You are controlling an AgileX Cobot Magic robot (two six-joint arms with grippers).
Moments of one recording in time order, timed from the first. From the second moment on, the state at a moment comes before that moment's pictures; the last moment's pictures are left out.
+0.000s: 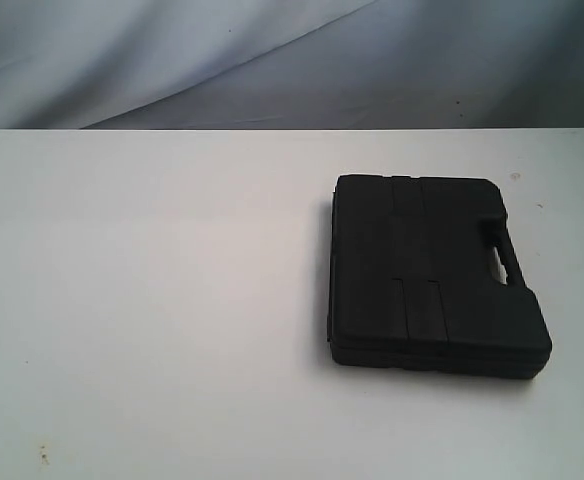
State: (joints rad) left arm -0.12 0.00 0.00 -0.12 0.13 0.11; right arm 0.23 0.19 -0.50 0.29 0.94 0.02
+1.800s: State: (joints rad) left arm -0.12 0.00 0.00 -0.12 0.13 0.11; right arm 0.23 0.18 0.00 -0.02 -0.12 -0.02
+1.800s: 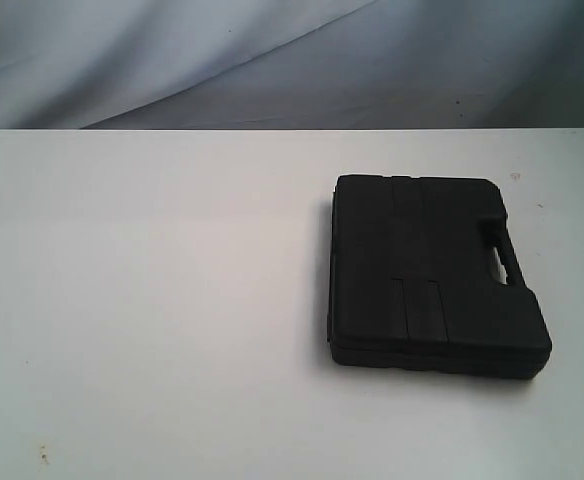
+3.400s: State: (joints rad) left arm -0.12 0.00 0.00 -0.12 0.13 0.11; right arm 0.25 0.06 0.00 0.02 -0.09 -0.07
